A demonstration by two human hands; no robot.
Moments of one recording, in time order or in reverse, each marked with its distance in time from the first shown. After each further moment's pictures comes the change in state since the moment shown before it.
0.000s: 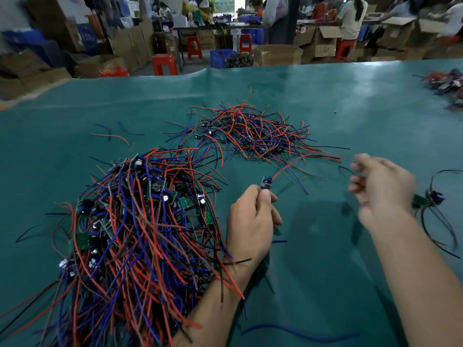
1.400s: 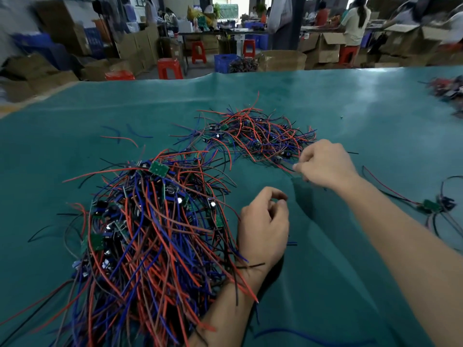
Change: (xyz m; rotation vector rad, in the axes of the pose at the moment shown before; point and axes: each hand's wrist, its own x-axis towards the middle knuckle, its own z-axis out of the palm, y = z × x) left_hand 0.000 0.003 0.003 0.053 0.021 -0.001; right_hand 0.018 0.002 0.079 -1.287 -0.427 -0.430
